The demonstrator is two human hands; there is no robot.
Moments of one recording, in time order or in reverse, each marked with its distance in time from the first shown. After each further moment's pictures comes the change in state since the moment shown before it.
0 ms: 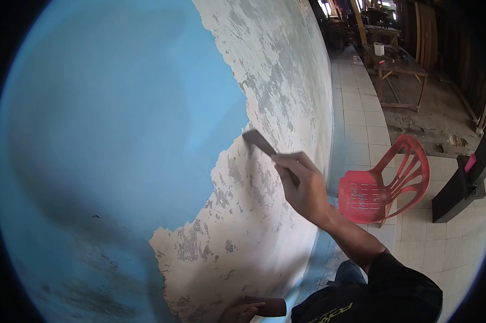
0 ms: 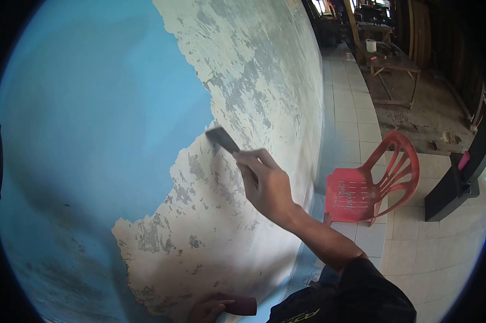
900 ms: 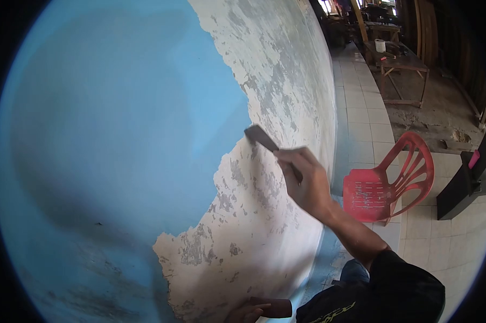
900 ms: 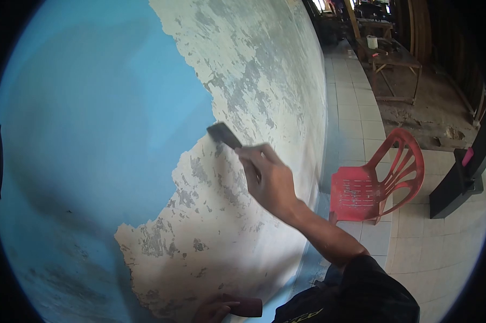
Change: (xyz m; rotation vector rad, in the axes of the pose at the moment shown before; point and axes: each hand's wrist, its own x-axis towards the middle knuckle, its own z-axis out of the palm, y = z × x) left_hand 0.003 0.009 0.000 -0.096 -0.031 -0.039; right_hand 0.004 0.008 -0.001 -0.023 0.008 -0.012
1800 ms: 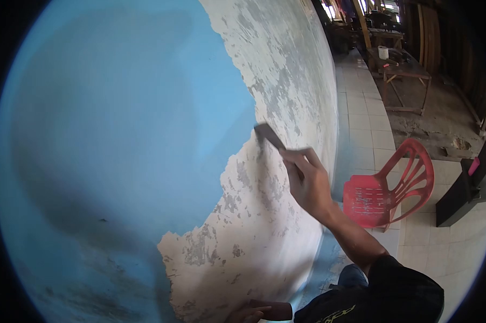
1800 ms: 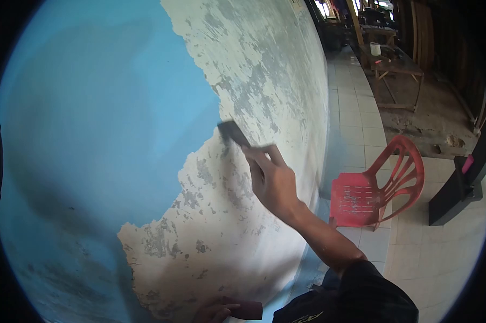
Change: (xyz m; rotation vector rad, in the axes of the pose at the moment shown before) left_hand -0.004 -0.016 0.001 -0.038 -0.006 0.029; right_hand 0.002 0.000 0.012 -0.040 0.032 0.016
